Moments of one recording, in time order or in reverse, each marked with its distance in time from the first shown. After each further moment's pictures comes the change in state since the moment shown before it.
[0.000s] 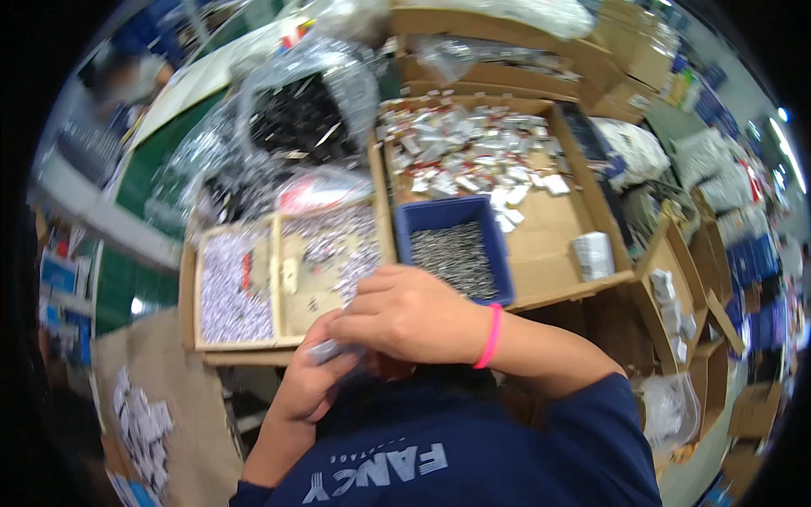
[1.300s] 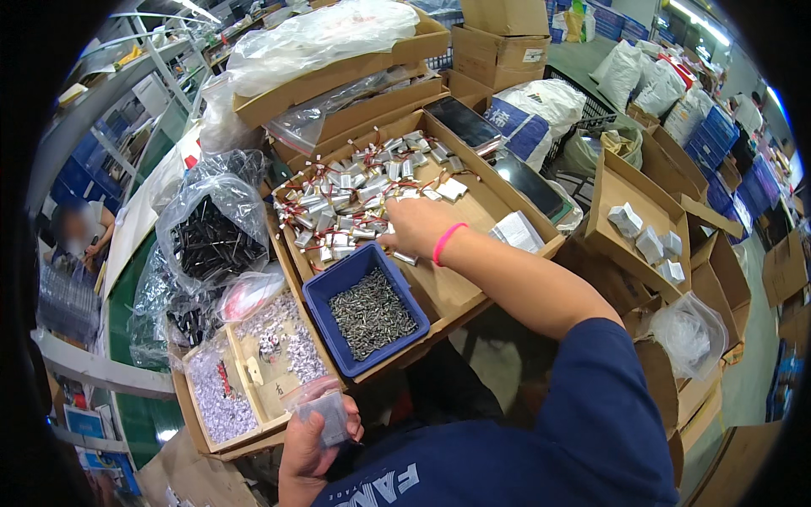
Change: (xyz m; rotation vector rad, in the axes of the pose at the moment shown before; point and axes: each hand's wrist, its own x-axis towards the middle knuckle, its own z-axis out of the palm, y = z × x) left_hand 0.022 -0.012 0.026 0.003 -0.170 -0.085; right_hand -0.105 0.132 -0.054 -0.388 -0.056 1.067
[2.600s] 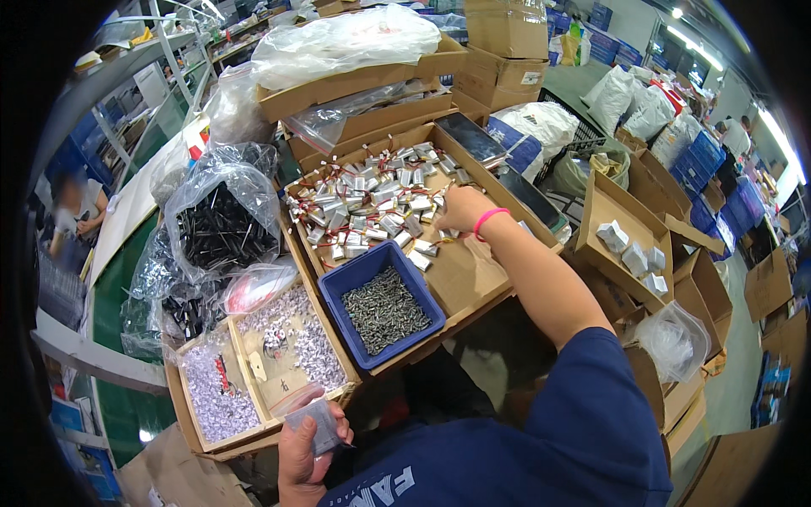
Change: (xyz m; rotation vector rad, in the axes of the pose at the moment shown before) left_hand -0.026 0.000 -0.031 -0.109 0.055 0.116; right_hand 0.006 0.047 -0.024 0.091 -0.208 0.349
